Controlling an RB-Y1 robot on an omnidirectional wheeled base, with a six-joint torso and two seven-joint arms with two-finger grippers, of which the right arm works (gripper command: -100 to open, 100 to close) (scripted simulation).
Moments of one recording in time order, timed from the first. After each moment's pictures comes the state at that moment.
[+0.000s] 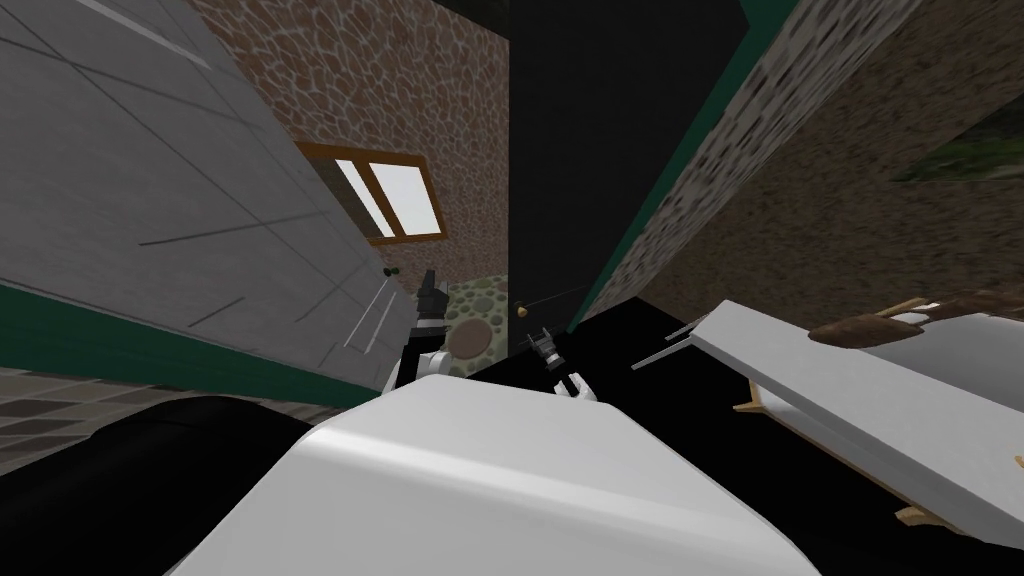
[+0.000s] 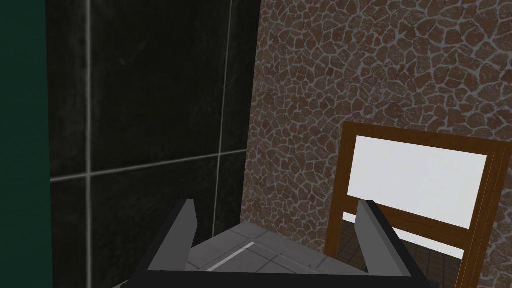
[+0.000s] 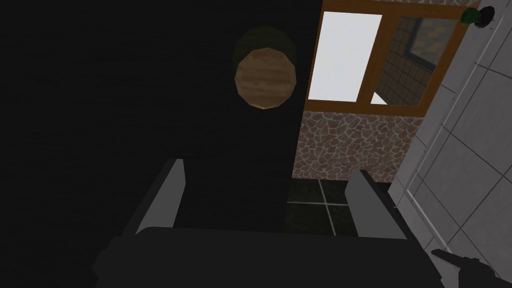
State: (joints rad) arm -0.11 -0.11 0.16 -0.71 0.46 -0.89 1.11
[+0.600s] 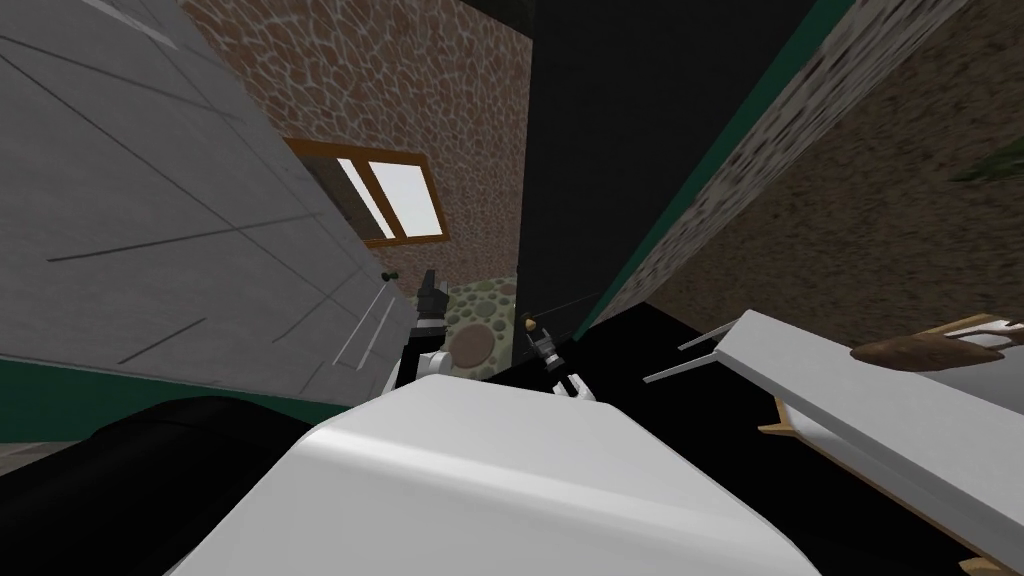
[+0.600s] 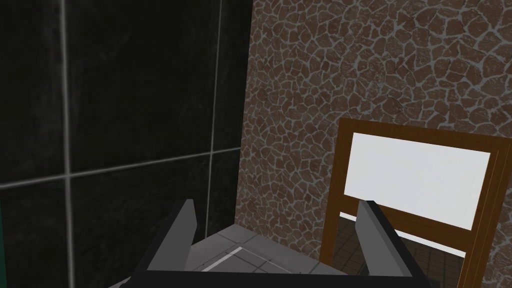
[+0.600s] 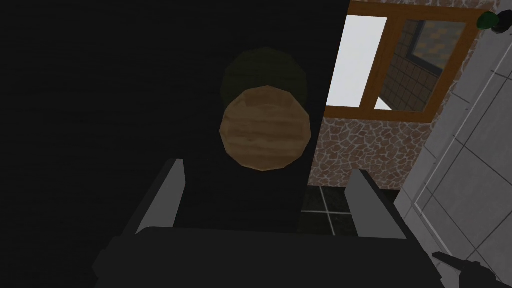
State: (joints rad) arm -0.10 -0.10 0.15 -0.70 0.46 -0.89 1.13
